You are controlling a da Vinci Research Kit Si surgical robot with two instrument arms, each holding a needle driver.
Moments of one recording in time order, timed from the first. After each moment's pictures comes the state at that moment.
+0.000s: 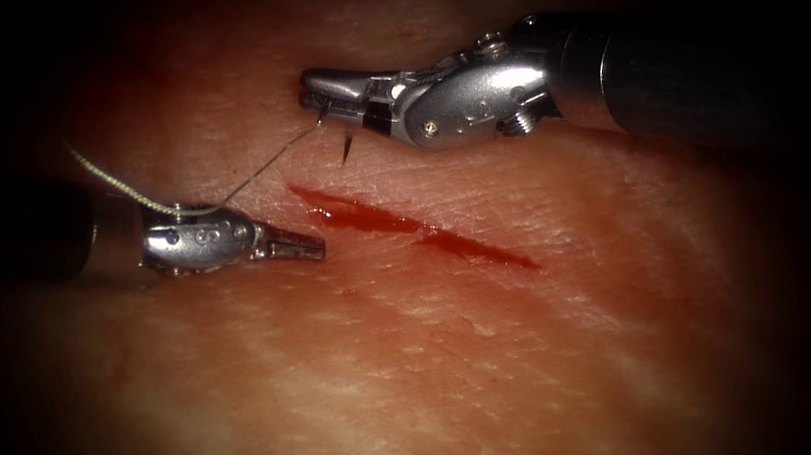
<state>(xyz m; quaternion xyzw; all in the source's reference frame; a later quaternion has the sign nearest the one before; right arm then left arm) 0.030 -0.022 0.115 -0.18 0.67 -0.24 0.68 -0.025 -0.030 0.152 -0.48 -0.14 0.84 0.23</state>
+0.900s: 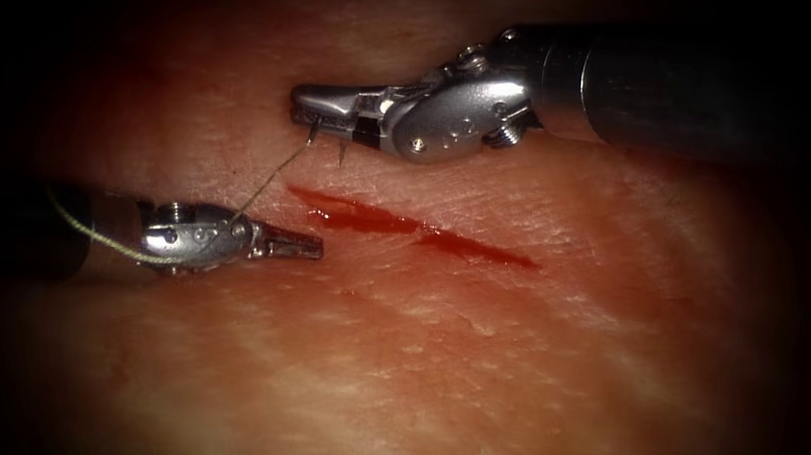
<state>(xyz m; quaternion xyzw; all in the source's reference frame) 0.031 -0.023 0.116 -0.21 0.65 -0.29 0.67 -0.024 -0.030 0.153 -0.48 -0.13 0.84 0.23</state>
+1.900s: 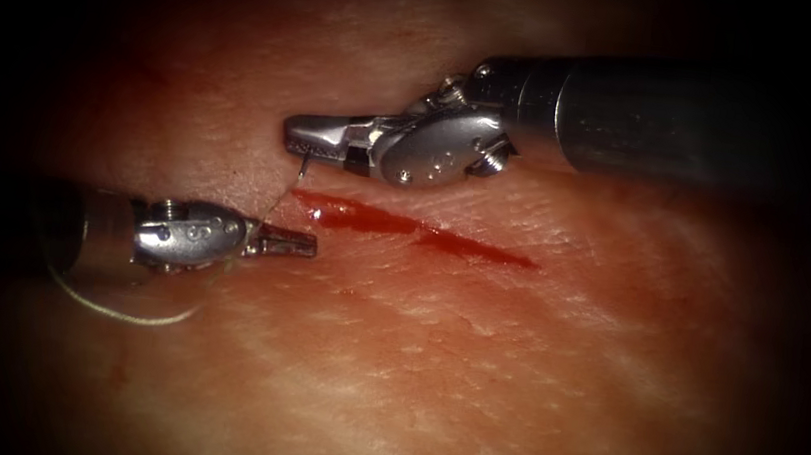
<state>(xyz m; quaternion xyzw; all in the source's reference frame) 0.031 -0.027 0.120 -0.24 0.64 -0.34 0.65 -0.024 -0.030 0.152 -0.48 -0.13 0.84 0.23</state>
